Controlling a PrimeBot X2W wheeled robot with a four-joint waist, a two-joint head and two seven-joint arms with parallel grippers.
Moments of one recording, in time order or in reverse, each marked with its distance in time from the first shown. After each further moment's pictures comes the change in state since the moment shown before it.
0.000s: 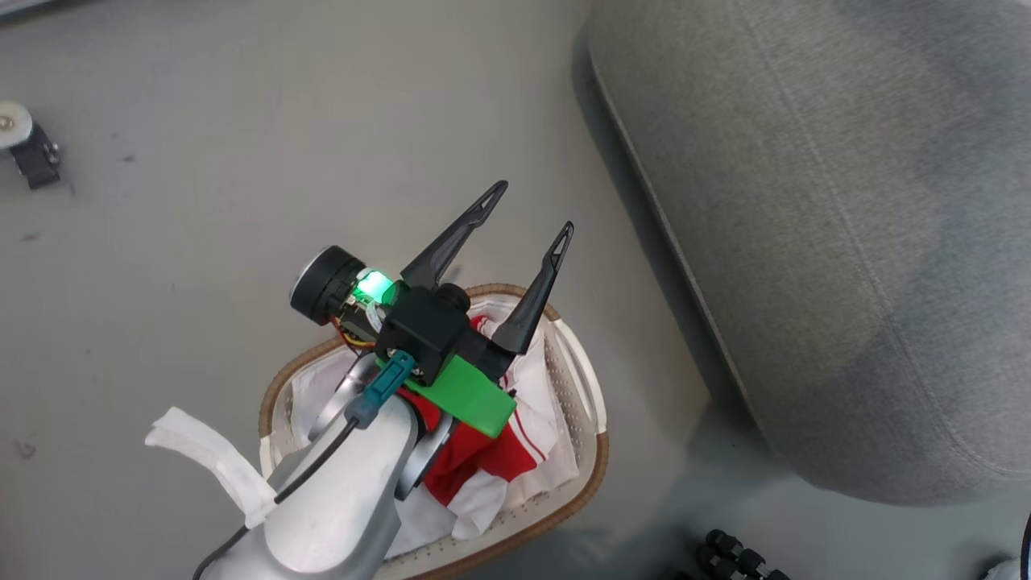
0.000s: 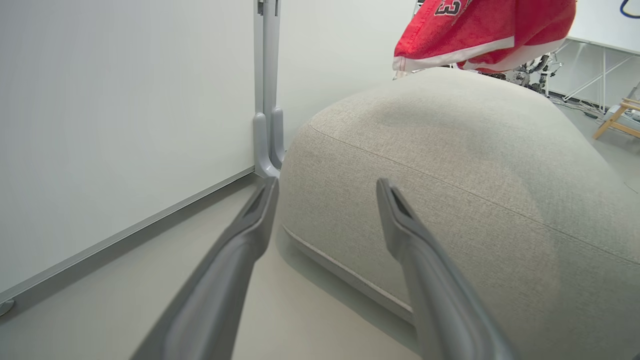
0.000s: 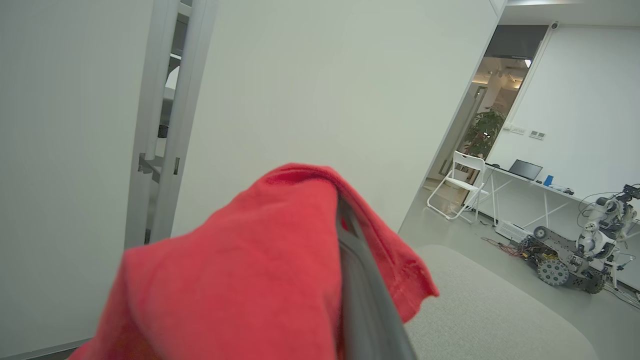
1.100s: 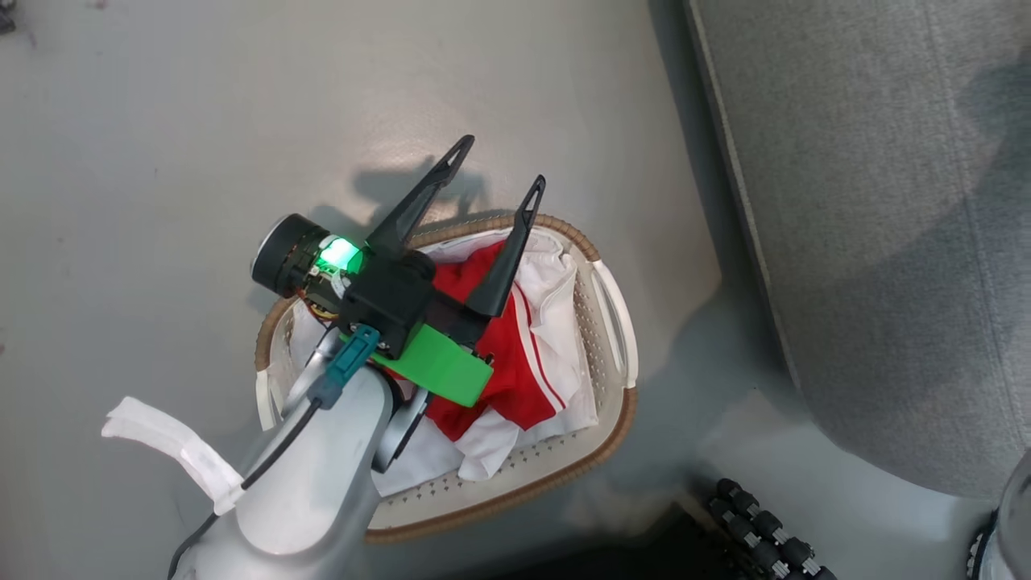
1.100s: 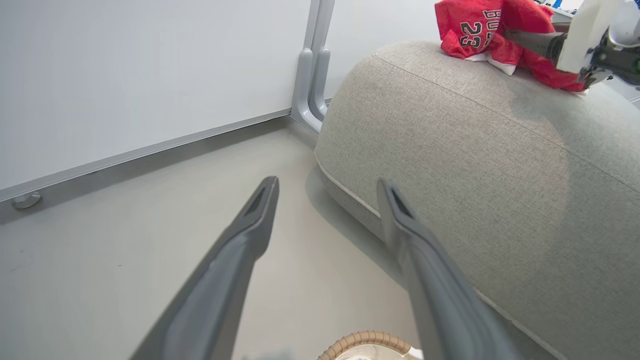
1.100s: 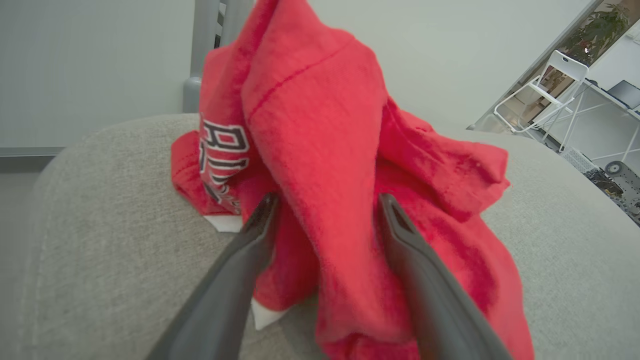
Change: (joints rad) left arm -0.035 0.018 0.044 -0.041 0.002 0.015 0.000; right arm 0.026 0.075 -0.016 0.178 -0.105 0.000 -0.001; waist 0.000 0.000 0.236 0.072
